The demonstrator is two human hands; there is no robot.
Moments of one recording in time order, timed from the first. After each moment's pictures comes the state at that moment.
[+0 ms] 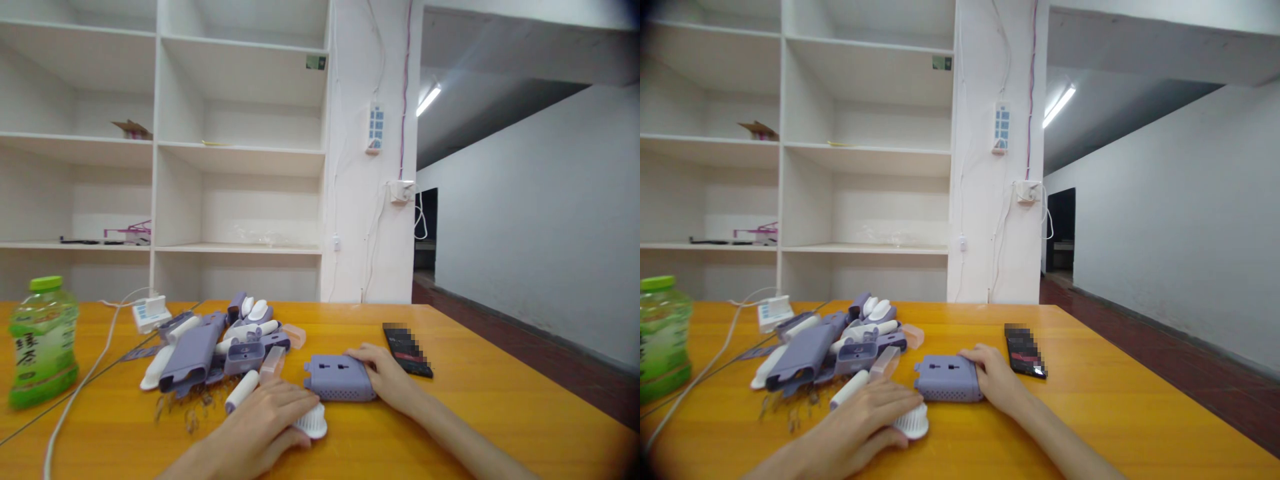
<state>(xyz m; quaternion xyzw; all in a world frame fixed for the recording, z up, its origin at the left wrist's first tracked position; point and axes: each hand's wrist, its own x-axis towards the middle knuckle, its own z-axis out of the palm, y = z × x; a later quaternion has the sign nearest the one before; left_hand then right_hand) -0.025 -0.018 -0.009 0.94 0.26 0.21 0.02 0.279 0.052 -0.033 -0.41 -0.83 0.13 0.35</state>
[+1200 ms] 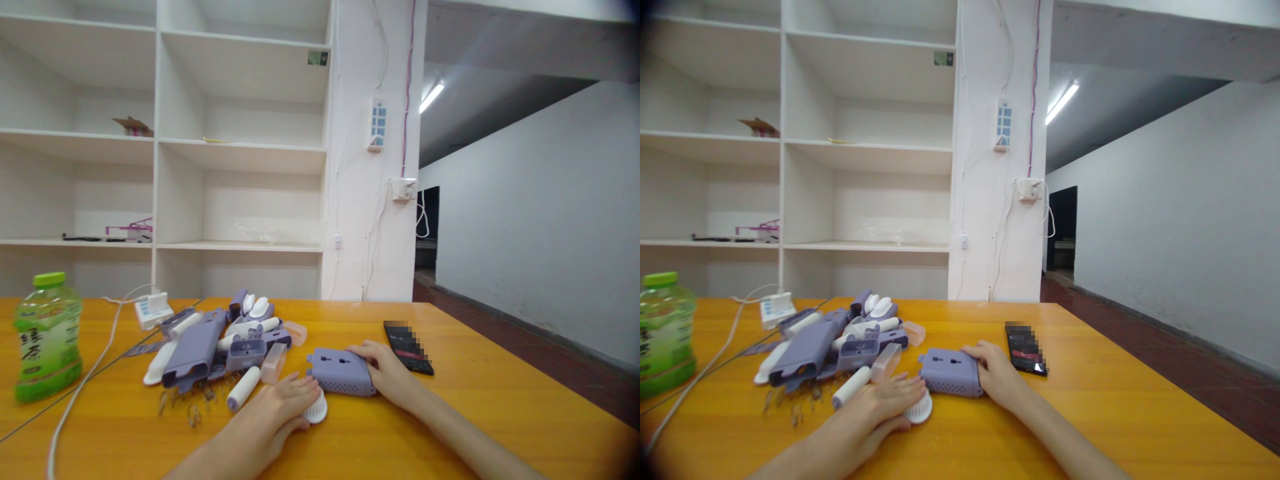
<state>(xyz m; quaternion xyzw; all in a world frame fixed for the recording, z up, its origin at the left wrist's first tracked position) -0.023 -0.007 -0.031 0.92 0.26 0.27 0.09 0.279 0.052 -0.031 -0.43 -0.83 0.12 0.34</state>
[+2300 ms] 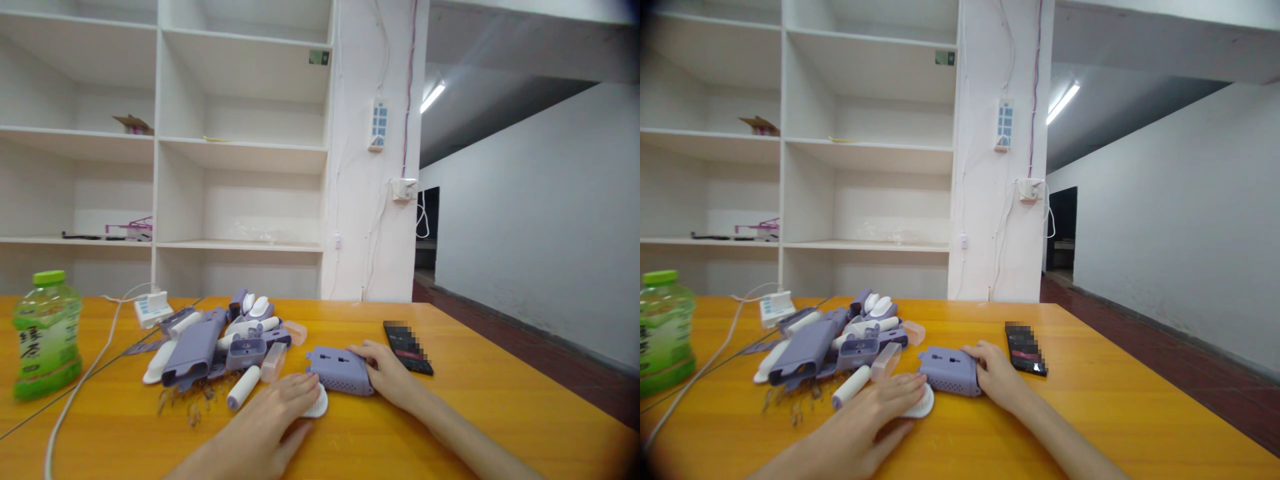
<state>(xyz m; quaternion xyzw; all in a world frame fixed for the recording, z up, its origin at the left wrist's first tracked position) -0.023 -0.021 -0.026 0.92 0.29 0.25 0.01 0.277 0.049 -0.030 -0.44 -0.83 0.11 0.33</state>
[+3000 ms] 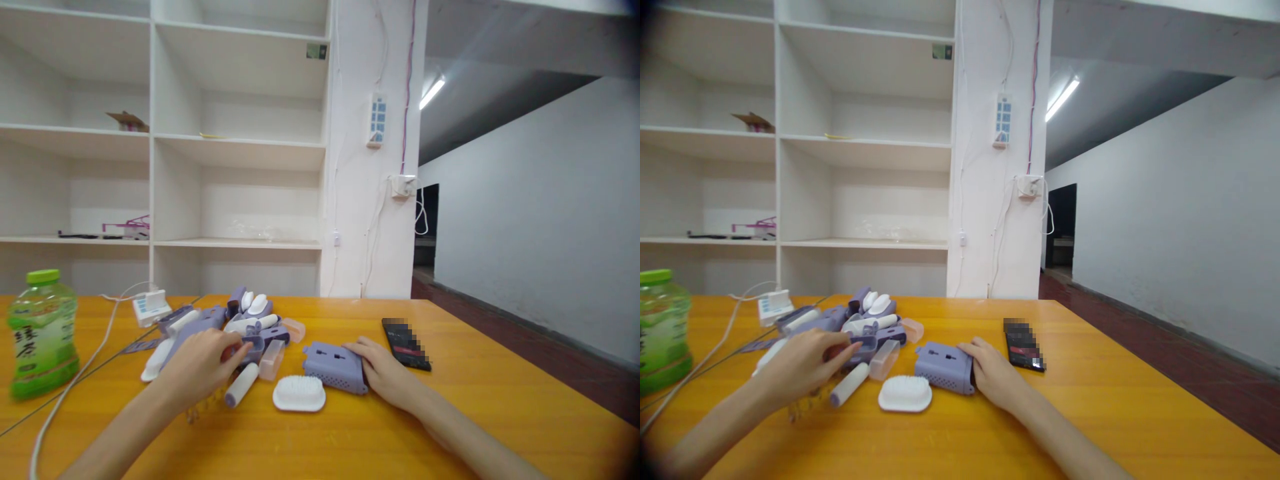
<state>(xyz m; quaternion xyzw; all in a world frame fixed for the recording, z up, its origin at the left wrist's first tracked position) -0.102 0.014 0.030 0.80 0.54 0.20 -0.14 0.279 0.046 -0.033 -0.44 -0.84 0.09 0.30</state>
